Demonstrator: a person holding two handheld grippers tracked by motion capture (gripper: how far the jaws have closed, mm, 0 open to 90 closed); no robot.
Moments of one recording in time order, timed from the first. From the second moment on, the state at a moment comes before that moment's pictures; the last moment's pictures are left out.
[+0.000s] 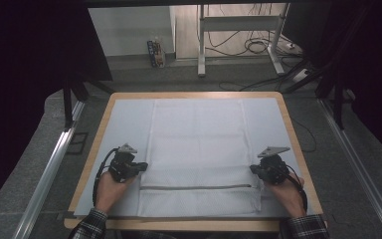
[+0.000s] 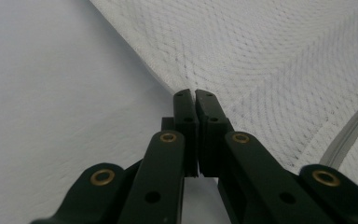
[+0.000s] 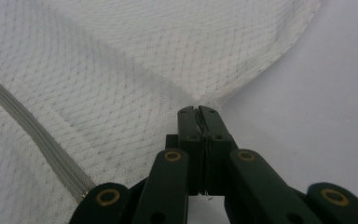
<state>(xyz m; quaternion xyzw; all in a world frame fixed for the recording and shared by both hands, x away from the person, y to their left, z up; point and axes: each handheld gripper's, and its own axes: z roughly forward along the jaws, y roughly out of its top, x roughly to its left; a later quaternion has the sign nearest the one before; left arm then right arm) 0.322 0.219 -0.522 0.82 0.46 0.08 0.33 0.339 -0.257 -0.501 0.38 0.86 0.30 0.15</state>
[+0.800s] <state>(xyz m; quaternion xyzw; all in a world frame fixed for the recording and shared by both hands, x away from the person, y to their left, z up) 0.314 0.219 -0.524 0.81 0.46 0.13 0.36 0.335 -0.252 -0.498 0.34 0.87 0.31 0.18</state>
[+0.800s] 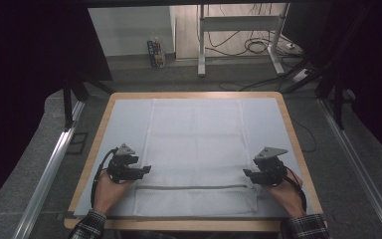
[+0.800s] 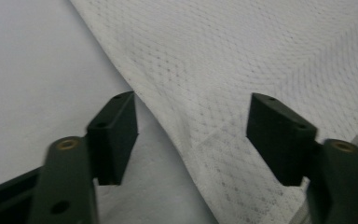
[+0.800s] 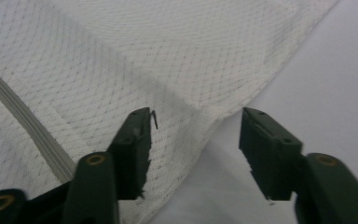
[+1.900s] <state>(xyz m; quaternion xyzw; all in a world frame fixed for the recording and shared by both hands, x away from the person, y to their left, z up) 0.267 0.209 -0.525 0.83 0.40 0.18 0.35 0.309 -0.268 -0.498 0.33 0.87 0.35 0.14</state>
